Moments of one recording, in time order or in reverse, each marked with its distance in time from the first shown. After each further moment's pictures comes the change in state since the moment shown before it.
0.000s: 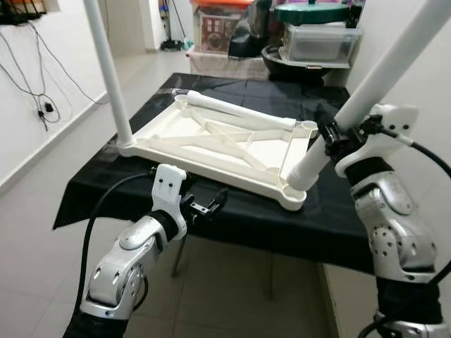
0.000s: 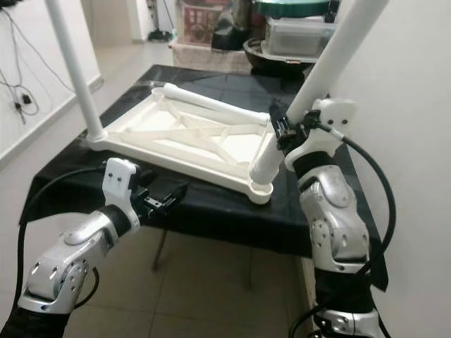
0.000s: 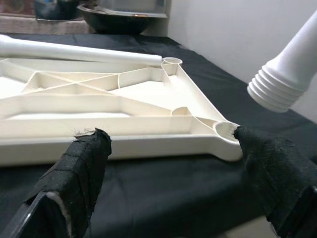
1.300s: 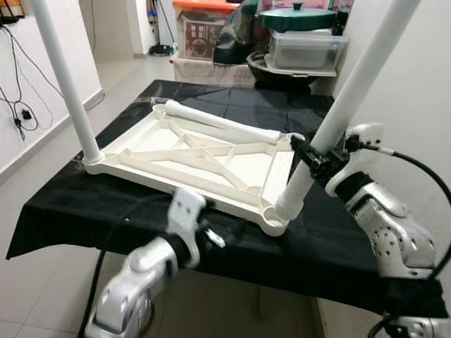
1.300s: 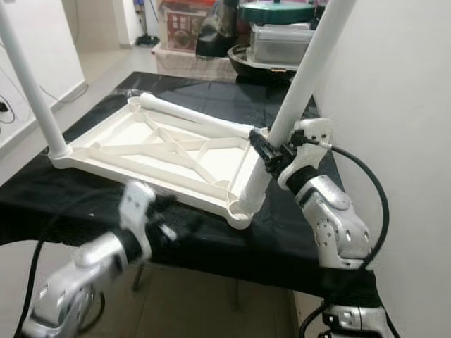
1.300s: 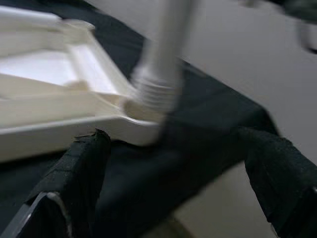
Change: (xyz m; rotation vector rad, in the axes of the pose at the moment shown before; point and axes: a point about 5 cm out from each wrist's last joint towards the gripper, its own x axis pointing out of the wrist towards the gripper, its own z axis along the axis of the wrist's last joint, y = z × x) left arm -0.022 -0.060 -0.031 -0.065 0.129 -0.302; right arm 0.001 -0.017 -0.046 0.154 0.273 0.243
